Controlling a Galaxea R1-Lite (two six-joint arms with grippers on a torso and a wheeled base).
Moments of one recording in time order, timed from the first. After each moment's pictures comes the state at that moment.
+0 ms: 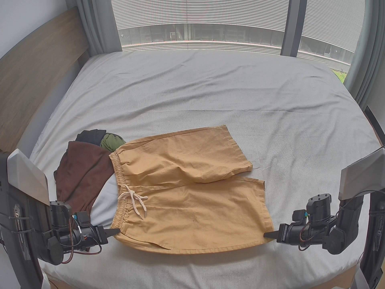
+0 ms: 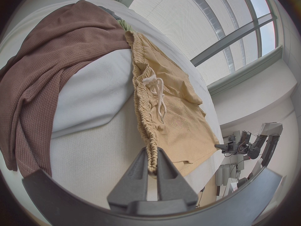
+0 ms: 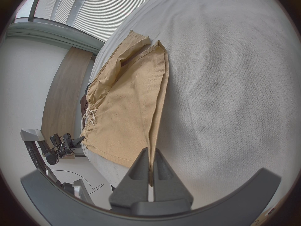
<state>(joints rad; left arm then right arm) 0.04 2.35 -0.10 -1.54 -0.61 -0.34 0.26 2.29 -0.22 -1.29 0.43 0.57</state>
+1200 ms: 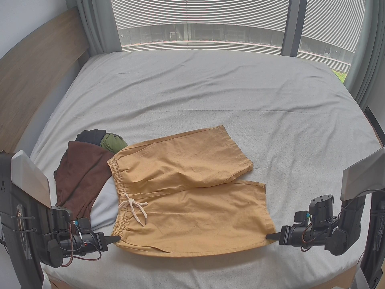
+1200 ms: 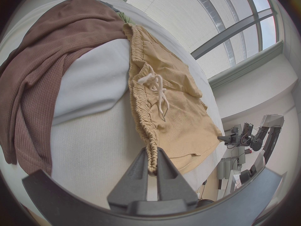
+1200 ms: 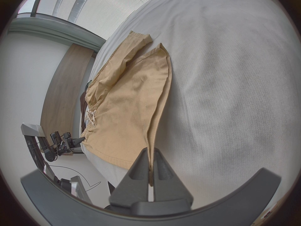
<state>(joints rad) 0.05 2.39 -0.06 -1.54 -0.62 -0.26 0.25 2.28 -0.19 -1.30 0.43 0.52</state>
